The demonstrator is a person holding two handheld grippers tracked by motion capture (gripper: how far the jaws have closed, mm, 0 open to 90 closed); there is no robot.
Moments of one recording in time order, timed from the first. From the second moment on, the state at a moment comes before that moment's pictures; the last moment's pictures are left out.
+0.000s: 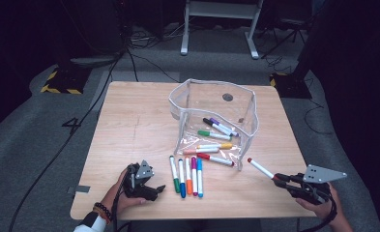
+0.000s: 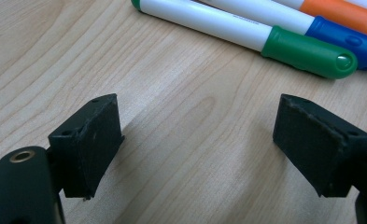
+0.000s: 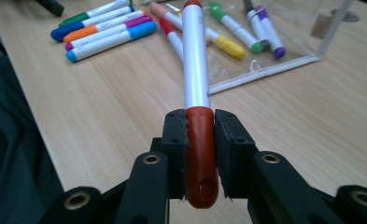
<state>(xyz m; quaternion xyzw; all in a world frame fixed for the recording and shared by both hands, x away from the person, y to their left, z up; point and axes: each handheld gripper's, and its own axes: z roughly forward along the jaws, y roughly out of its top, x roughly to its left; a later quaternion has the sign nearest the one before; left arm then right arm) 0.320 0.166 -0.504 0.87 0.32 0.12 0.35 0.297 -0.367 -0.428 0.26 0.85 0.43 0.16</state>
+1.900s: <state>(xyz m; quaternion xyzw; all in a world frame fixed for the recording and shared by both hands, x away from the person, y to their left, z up) 0.320 0.166 -0.504 0.87 0.31 0.12 0.35 0.470 -0.209 -0.300 0.18 0.90 0.36 0.19</state>
